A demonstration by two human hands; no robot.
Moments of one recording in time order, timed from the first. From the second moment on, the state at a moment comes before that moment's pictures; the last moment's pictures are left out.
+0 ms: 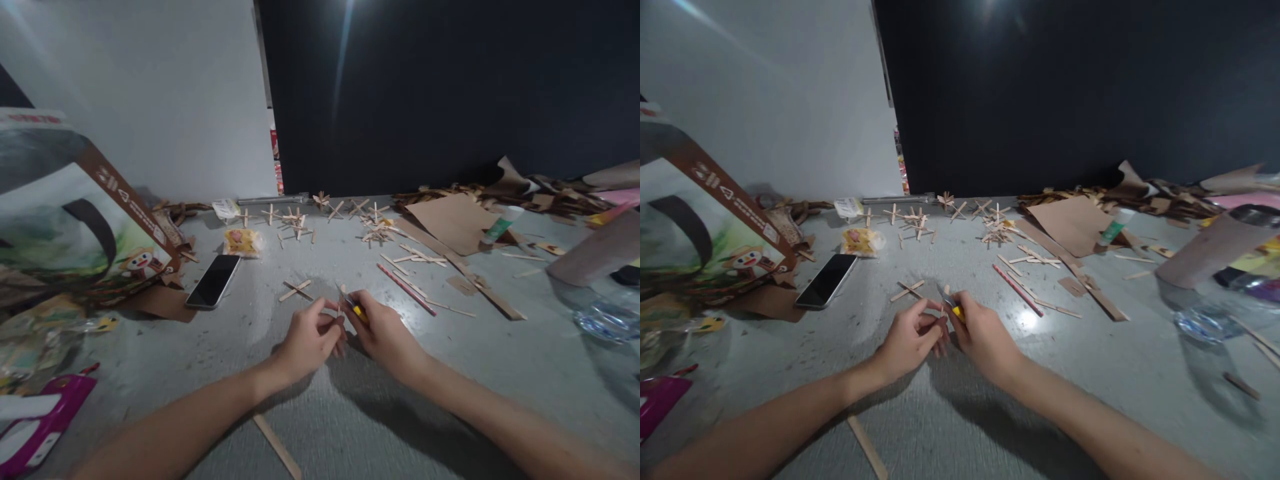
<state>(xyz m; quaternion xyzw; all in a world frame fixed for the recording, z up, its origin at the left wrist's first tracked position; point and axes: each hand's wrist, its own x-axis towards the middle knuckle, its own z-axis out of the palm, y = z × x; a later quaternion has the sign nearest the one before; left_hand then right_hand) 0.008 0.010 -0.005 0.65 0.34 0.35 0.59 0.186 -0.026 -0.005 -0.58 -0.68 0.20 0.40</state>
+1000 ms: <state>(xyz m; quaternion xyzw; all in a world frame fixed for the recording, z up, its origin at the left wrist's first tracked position) 0.010 0.015 0.000 0.65 0.34 0.34 0.59 0.191 -0.017 0.013 -0.57 -0.61 0.25 0.48</state>
